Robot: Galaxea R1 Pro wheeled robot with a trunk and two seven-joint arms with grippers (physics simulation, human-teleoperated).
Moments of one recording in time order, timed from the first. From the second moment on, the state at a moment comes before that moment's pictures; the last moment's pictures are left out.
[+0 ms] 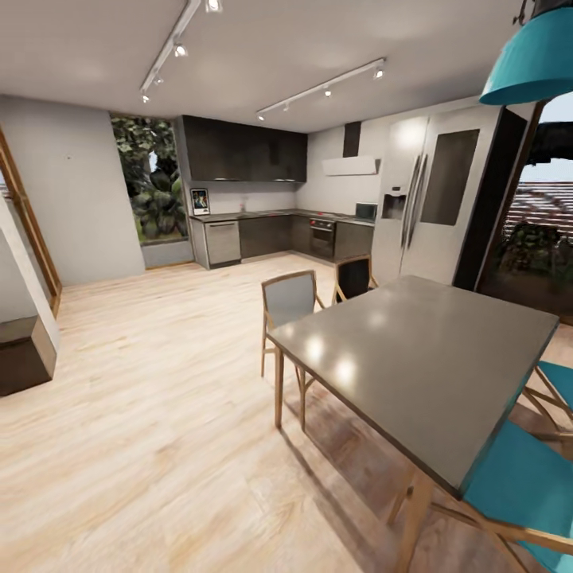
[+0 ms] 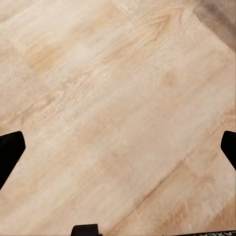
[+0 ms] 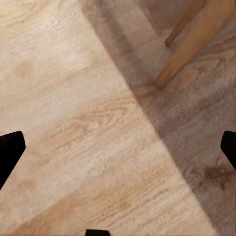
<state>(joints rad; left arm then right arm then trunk) 0.00 -0.06 0.02 -0.41 -0.08 -0.33 0.00 -0.21 0.02 0.03 -0.19 0.16 -0.26 -0.13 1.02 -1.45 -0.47</state>
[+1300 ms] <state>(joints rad) 0.00 -0.06 0.02 -0.41 -0.08 -0.33 0.00 -0.21 0.02 0.03 -0.12 0.24 -0.26 -0.12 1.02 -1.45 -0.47</state>
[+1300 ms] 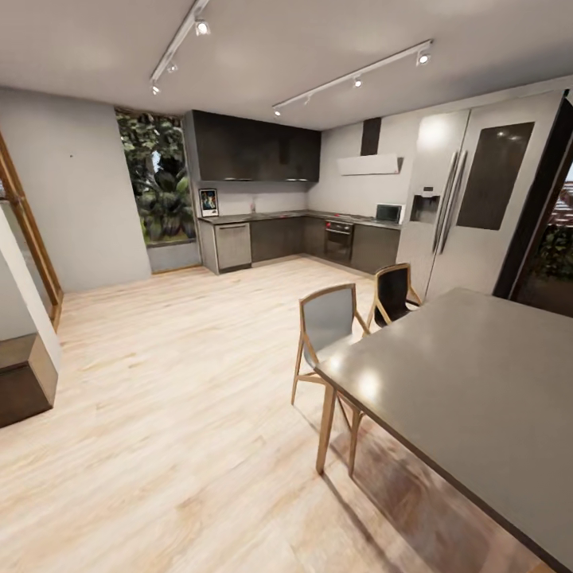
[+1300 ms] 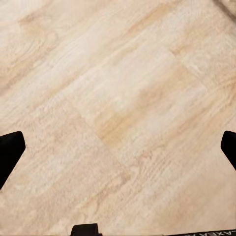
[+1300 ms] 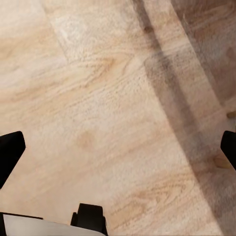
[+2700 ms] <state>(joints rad) 0.00 -0.06 0.02 -0.41 -0.08 -0.33 0.00 -0.21 0.01 0.03 -0.12 0.25 -0.26 -0.12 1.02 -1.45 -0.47</state>
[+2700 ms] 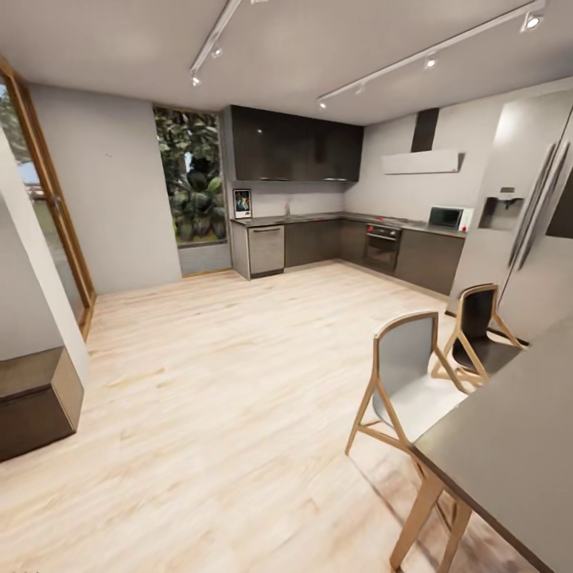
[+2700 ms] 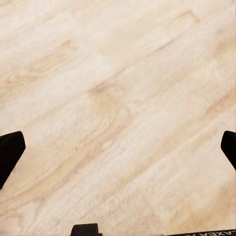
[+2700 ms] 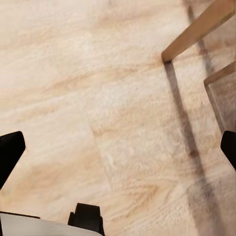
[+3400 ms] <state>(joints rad) 0.00 -0.06 0.02 -0.41 -0.08 -0.33 0.00 -0.21 0.01 0.03 -0.12 0.25 -0.26 -0.12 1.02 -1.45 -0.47</state>
